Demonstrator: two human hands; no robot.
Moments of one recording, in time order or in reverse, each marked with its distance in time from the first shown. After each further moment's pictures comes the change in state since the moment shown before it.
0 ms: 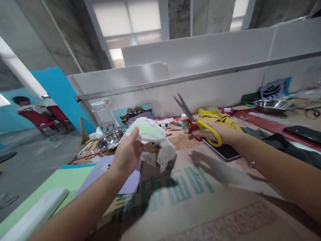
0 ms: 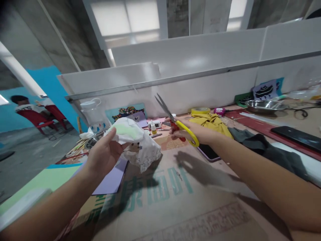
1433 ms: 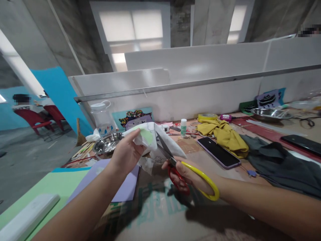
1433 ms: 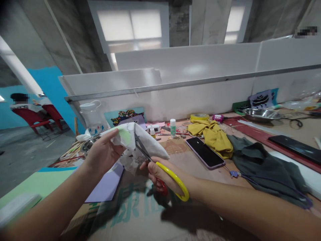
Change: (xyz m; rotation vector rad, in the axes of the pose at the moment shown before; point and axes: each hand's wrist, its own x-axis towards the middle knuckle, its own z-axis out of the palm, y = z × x) left_hand 0.017 0.005 0.007 -0.118 0.067 -0.107; right_hand -0.033 -0.009 0.131 0.666 -0.228 0.010
